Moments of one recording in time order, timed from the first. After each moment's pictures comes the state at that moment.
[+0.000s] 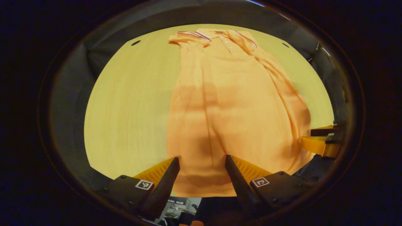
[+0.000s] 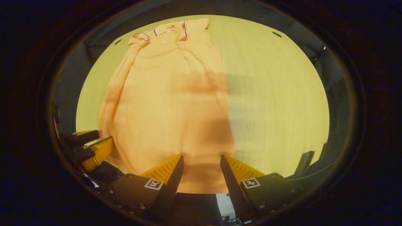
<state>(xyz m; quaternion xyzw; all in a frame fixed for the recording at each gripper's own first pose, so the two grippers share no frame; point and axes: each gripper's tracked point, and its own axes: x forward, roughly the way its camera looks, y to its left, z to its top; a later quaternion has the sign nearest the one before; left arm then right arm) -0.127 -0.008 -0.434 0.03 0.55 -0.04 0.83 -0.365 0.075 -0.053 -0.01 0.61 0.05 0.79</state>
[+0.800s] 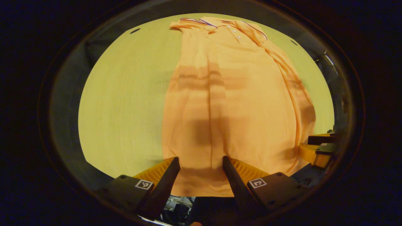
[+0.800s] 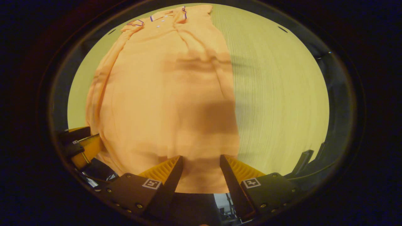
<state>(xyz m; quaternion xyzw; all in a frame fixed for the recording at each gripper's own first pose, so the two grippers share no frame) -0.122 -0.011 -0.442 0.01 0.59 -0.04 0.80 -0.369 0.074 -0.069 -0.04 0.66 0.04 0.75</state>
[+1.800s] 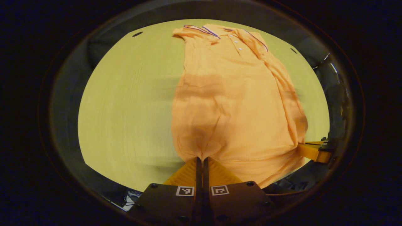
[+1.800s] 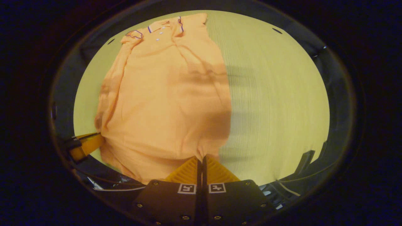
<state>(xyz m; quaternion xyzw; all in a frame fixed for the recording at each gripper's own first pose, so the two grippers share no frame) -0.087 -0.008 -0.410 -0.02 0.56 -0.04 0.83 -0.341 0.084 -0.041 0.01 0.62 0.04 0.79</state>
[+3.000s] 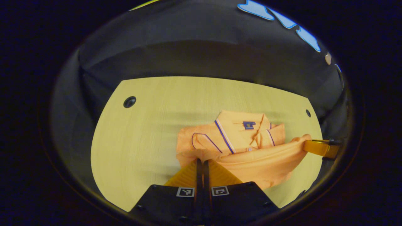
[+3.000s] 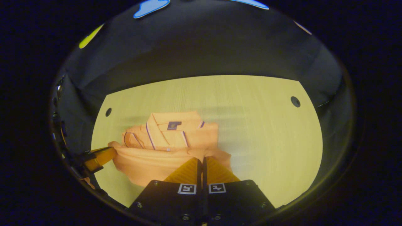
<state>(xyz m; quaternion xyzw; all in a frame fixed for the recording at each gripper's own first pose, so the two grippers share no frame) 0.262 0.007 -0.270 -0.04 0.40 -0.03 0.92 -0.014 0.108 0.100 0.05 0.45 0.05 0.89</state>
